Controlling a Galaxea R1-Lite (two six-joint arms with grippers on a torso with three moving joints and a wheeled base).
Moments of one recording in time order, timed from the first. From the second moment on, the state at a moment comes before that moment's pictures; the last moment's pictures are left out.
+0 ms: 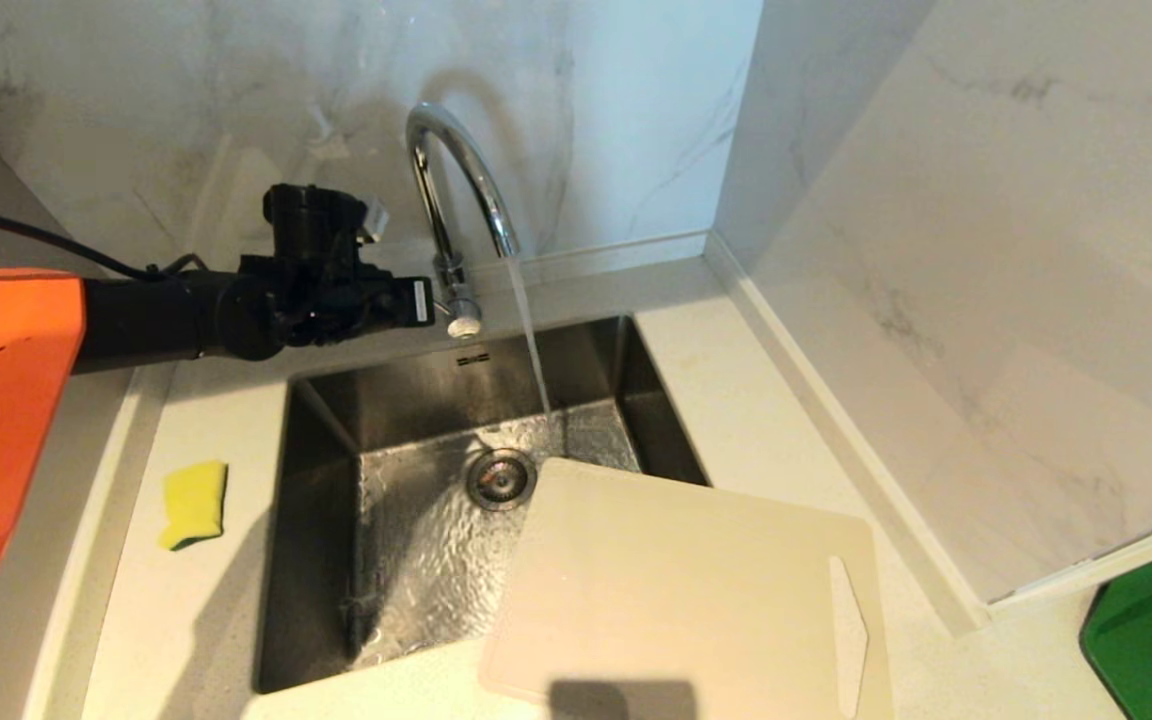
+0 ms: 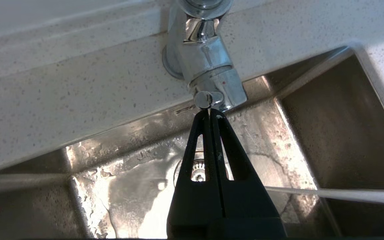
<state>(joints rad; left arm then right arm) -0.31 2.28 -1.99 -0.05 0.08 -0.13 -0.01 0.00 -0.08 0.20 -0.01 0.03</state>
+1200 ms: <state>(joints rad) -0.31 2.30 -1.99 -0.15 0.12 -0.06 -0.01 0.00 -0.08 0.20 -0.01 0.03</state>
